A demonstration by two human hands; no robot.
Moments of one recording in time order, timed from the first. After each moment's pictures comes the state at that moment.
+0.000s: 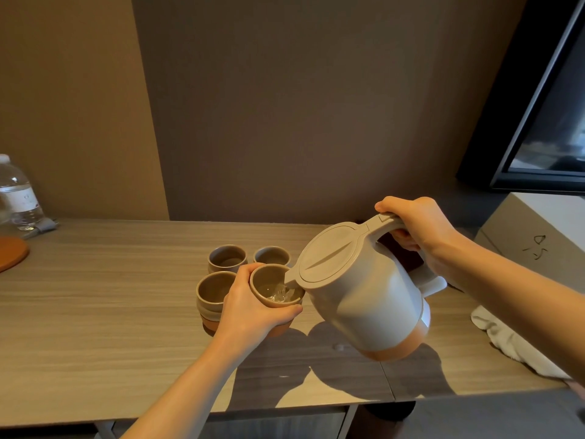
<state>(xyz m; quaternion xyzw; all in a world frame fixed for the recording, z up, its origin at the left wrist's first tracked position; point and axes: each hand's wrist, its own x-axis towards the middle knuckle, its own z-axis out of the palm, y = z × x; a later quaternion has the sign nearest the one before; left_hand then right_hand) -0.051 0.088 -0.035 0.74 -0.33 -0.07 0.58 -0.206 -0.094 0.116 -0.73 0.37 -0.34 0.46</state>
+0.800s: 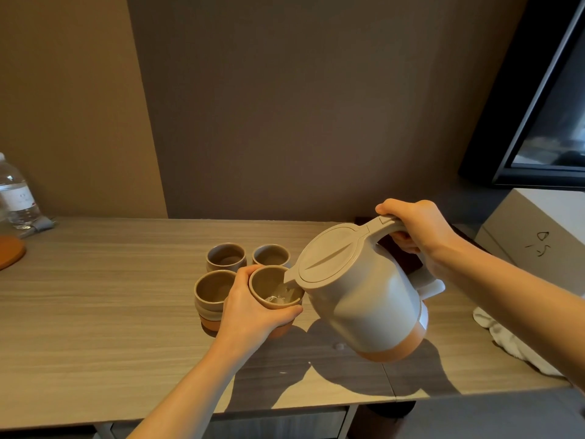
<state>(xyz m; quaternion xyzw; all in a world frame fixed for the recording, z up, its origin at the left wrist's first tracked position) -0.048 0.082 -0.046 0.74 -0.32 -0.07 0.58 -0.206 -0.095 0.108 -0.73 0.37 -0.33 0.48</state>
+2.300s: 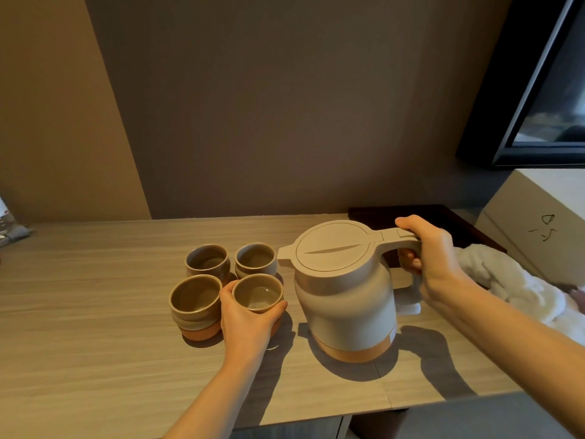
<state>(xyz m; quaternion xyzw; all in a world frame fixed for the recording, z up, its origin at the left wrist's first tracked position) -0.056 0.035 -0.091 0.73 -0.20 -0.03 0.66 -0.228 -0.128 0.050 -0.57 0.34 -0.43 0.61</state>
